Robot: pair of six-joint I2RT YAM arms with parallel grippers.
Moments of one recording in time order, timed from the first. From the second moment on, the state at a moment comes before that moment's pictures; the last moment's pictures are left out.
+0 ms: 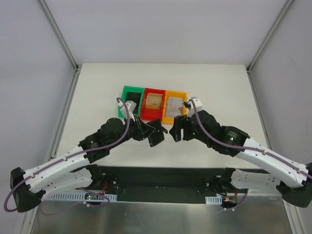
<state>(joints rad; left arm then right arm) -0.94 0.82 0.69 -0.19 -0.08 -0.79 1.06 1.01 1.03 -0.68 0.33 0.53</state>
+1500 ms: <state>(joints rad) -0.67 1.07 0.45 1.10 0.86 -1.26 0.92 0.73 0.86 -0.37 -0.23 0.54</state>
